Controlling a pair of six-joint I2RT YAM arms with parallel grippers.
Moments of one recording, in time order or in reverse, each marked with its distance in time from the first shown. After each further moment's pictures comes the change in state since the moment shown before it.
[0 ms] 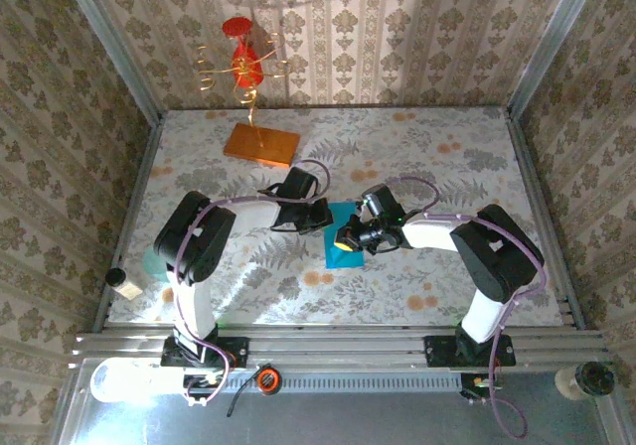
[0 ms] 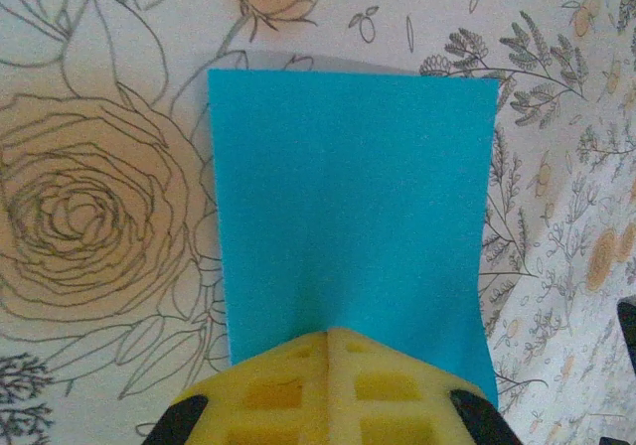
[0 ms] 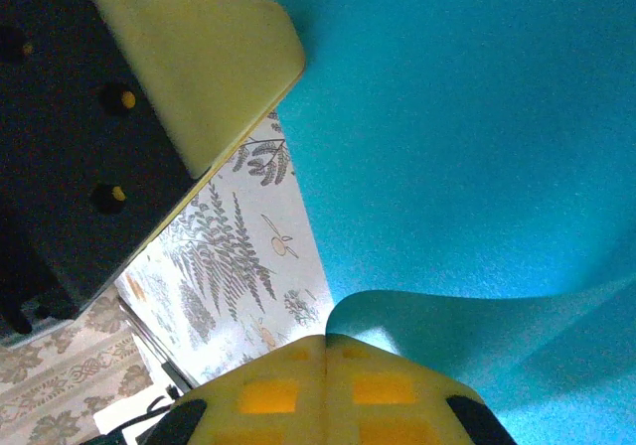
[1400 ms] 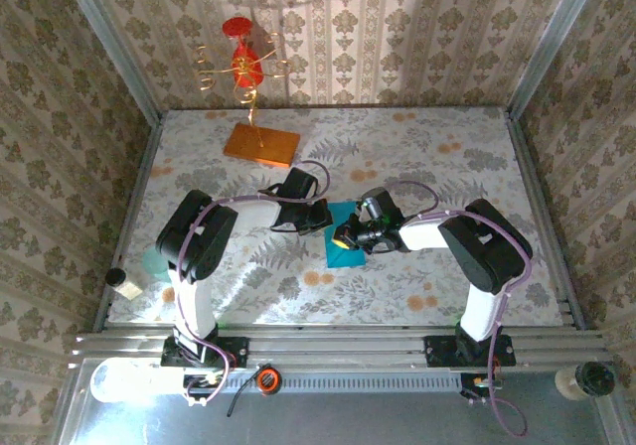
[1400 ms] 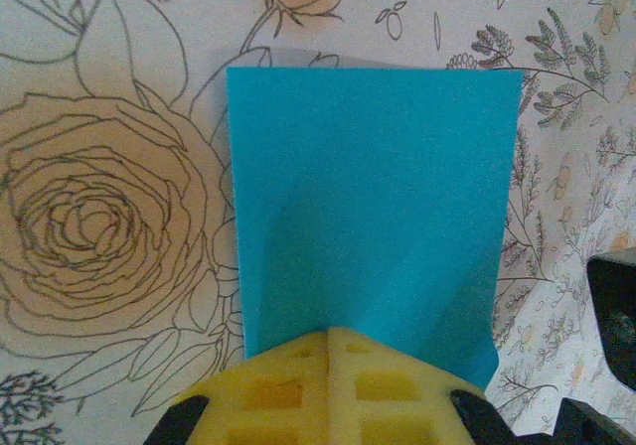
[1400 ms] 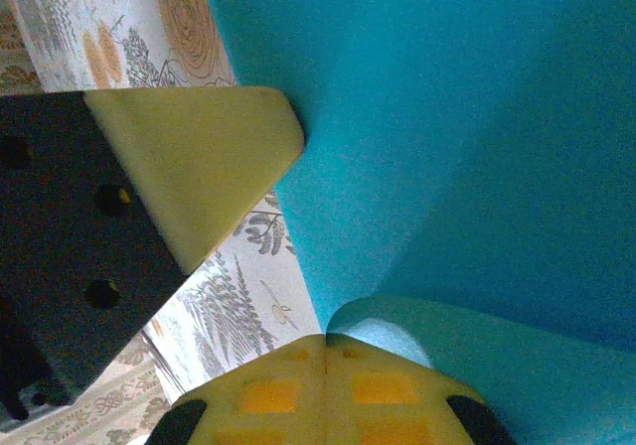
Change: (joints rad) left arm 0.005 0.020 0.004 -0.002 0.006 0.000; right arm -0.007 0.079 -0.035 0.196 0.024 0.082
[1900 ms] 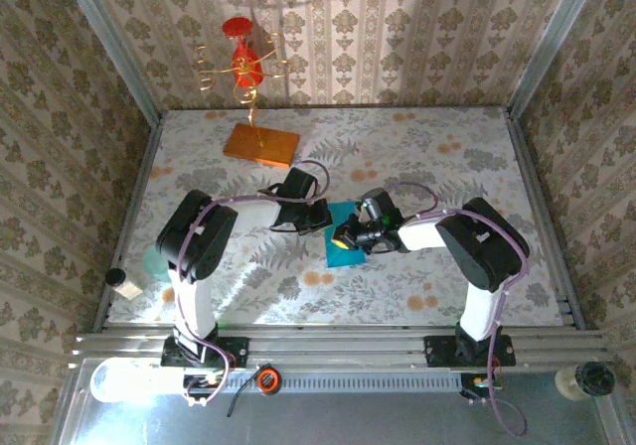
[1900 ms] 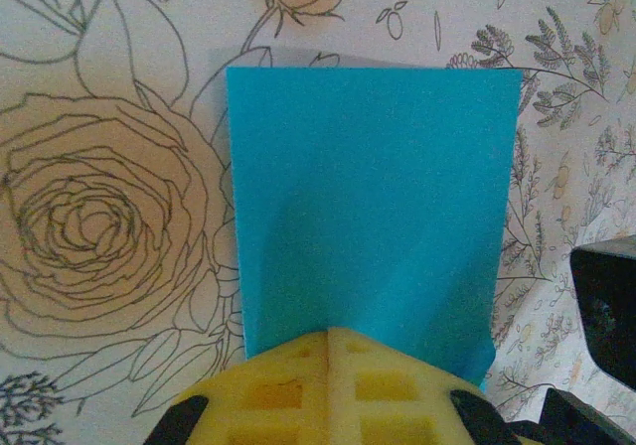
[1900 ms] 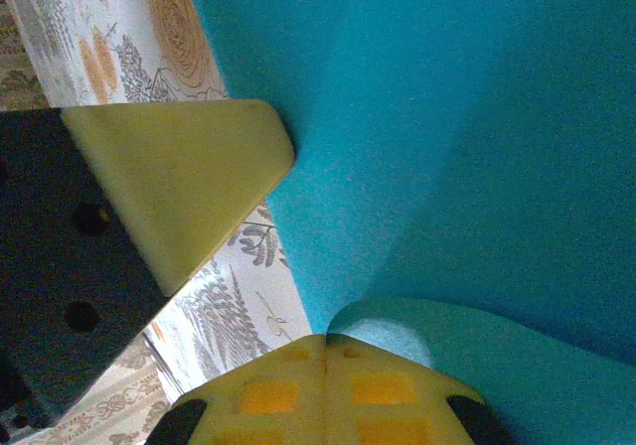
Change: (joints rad) left arm 0.002 0.001 0.000 0.000 0.005 0.000; right arm 0.000 0.020 -0.001 0.026 -0.001 0.011
